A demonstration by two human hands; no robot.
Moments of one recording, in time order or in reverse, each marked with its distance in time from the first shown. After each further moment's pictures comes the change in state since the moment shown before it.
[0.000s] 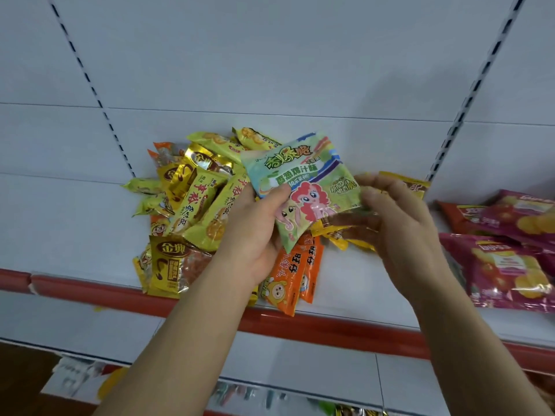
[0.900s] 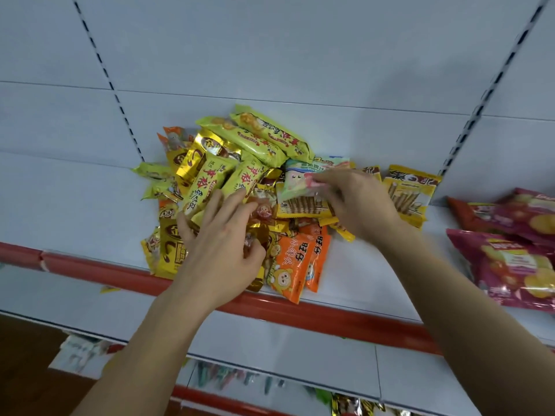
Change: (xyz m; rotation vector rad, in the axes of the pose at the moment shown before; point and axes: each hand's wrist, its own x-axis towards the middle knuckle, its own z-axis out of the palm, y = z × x) left_hand -0.032 -0.004 -0.077 1.712 0.054 0.355; right_hand 0.078 0.045 0.011 -1.267 -0.265 -0.487
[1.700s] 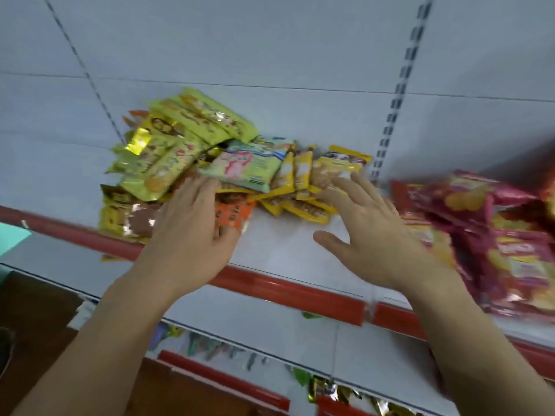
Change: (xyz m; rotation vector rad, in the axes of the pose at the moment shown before) left_hand -0.038 0.134 0.015 0.068 0.046 -0.144; right_hand -0.134 0.090 -0.092 0.017 -0.204 -0.072
